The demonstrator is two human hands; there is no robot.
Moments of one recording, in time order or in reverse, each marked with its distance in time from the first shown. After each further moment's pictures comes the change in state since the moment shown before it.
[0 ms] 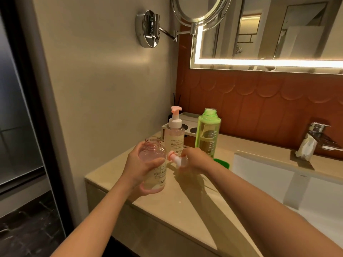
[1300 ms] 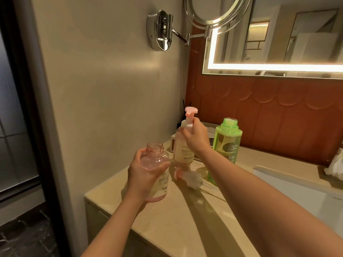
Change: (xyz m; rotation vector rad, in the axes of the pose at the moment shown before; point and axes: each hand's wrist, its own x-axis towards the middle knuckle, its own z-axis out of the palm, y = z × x) left_hand 0.042 -0.037 -0.009 0.020 0.241 0.043; right_hand 0.108 -0.028 -0.018 0.585 0.587 -0.057
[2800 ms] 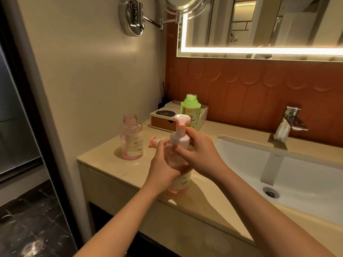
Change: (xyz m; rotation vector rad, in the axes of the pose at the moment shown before) left_hand -0.135 0.062 0.069 0.073 -0.403 0.001; right_hand -0.187 -0.030 -0.145 0.045 -0.239 -0.103
